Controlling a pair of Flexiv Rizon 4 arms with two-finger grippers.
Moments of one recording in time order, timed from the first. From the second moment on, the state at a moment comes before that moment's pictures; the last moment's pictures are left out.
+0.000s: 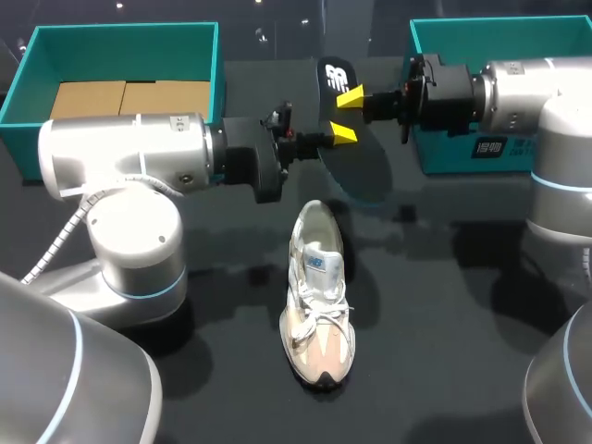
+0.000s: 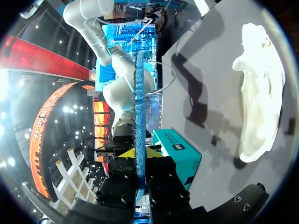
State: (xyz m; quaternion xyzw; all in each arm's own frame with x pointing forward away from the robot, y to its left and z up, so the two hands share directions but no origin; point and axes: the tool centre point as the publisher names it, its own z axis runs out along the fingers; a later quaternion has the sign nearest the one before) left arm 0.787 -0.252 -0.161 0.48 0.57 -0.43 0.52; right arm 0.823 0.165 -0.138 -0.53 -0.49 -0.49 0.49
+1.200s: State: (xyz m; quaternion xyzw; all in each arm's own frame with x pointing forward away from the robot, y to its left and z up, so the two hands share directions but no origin) left arm 0.754 -0.192 -0.145 0.48 0.58 -0.44 0.49; right arm 0.780 0.109 -0.138 -0.52 -0.49 -0.51 0.48
